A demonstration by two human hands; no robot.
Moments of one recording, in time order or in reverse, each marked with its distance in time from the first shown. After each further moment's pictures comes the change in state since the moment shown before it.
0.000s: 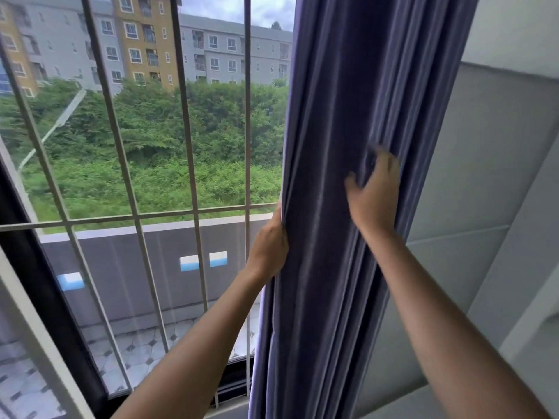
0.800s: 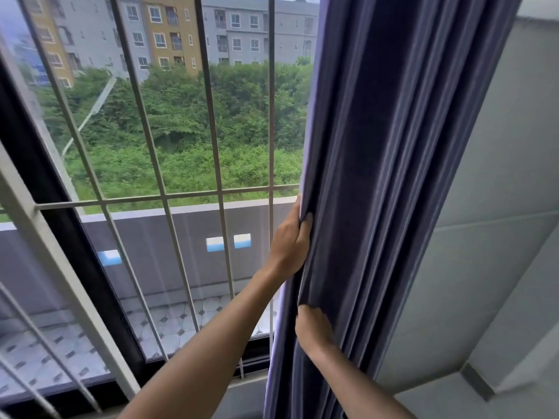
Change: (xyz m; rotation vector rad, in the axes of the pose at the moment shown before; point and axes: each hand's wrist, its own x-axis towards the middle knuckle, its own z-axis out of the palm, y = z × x) left_hand -0.031 -0.001 -0.001 -0.186 -0.028 -0.111; right_hand -0.268 0.013 0.058 -0.417 -1.168 0.314
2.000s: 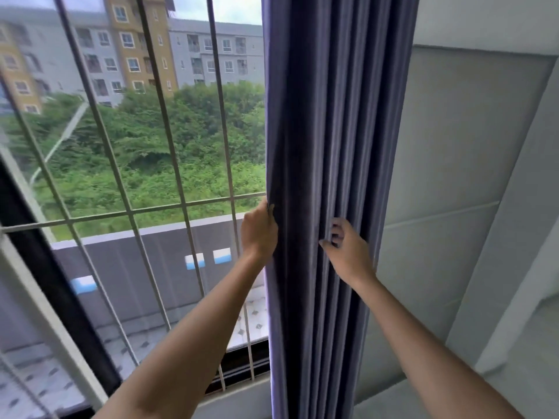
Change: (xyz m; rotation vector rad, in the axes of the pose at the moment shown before) left_hand 0.016 0.050 0.017 0.406 0.241 -0.055; right_hand -0.015 0.080 -0.175 0.702 0.473 -0.146
